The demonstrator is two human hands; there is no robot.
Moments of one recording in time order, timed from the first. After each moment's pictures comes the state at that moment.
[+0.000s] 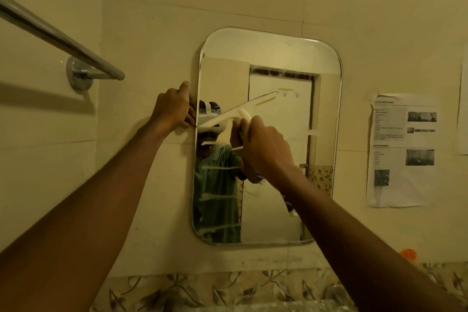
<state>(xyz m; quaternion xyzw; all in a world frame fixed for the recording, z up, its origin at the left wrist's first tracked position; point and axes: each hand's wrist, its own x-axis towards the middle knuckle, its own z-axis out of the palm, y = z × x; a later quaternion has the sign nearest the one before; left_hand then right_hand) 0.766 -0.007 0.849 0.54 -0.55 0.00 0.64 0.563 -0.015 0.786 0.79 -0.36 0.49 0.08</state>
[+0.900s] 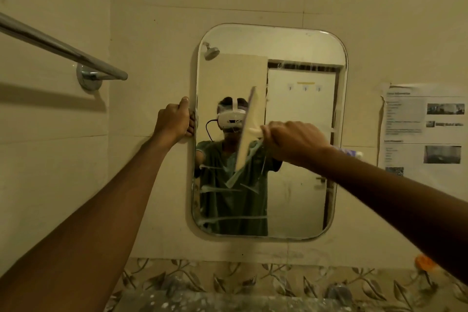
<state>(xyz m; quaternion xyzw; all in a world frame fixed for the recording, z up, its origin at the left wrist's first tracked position) 0.744 0.001 0.813 0.59 -0.48 0.03 0.65 0.484 -0.063 0.805 0.87 -0.29 0.28 0.30</state>
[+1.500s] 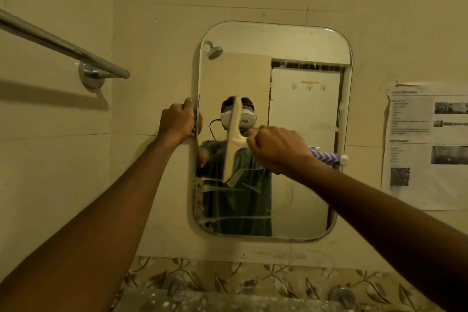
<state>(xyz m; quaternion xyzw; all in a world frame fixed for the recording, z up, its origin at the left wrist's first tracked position) 0.740 -0.003 0.811 0.60 -0.46 0.05 0.65 0.523 -0.061 0.788 0.87 -0.31 0.31 0.24</state>
